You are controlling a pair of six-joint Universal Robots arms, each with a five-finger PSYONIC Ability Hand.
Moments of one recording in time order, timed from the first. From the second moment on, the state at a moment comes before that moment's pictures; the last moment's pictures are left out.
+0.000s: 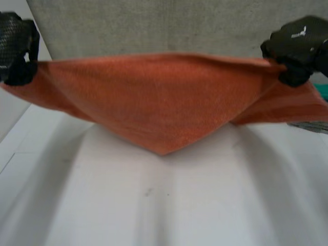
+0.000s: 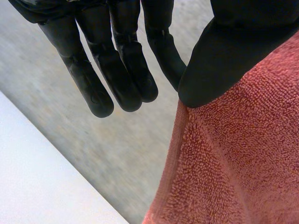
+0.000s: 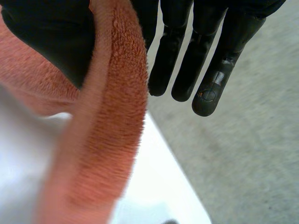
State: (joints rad) left arm 4.57 -1.33 -1.71 3.24 -1.41 3.55; right arm 1.80 -1.39 1.02 0.62 1.30 2.41; left_hand 1.15 1.20 1.20 1.20 0.97; right_hand 0.99 1.18 0.88 1.19 1.00
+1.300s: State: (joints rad) left arm 4.48 -2.09 -1.73 3.85 -1.47 3.74; right arm 1.92 -0.76 1.08 -0.04 1.43 2.26; left_hand 1.15 1.20 1.20 1.20 0.97; right_hand 0.99 1.18 0.88 1.19 1.00
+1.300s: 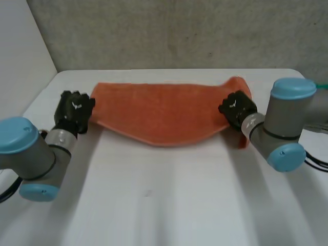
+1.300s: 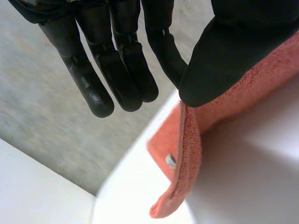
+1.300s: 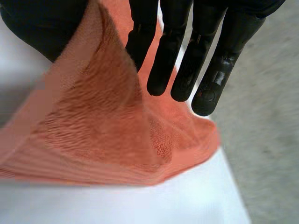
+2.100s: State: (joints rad) left arm 4.49 -1.93 -1.72 3.41 -1.49 4.06; right arm 1.83 -0.94 1.19 0.48 1.61 2.13; left_hand 1.15 1.20 1.20 1.20 0.97; right_hand 0.99 1.18 0.88 1.19 1.00
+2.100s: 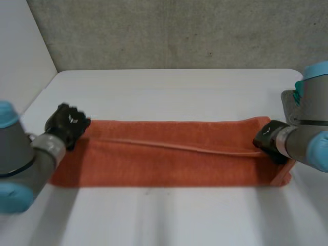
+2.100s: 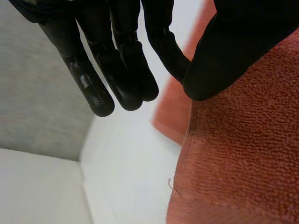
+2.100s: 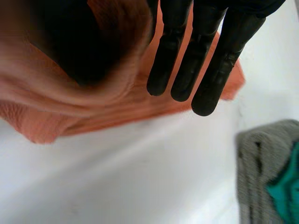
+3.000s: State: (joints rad) left arm 4.49 -2.11 -1.47 3.49 -1.42 3.79; right arm 1.86 -1.01 1.26 0.07 1.53 2.17; left_hand 0.40 0.40 0.40 0.39 0.22; right_hand 0.99 1.18 0.88 1.19 1.00
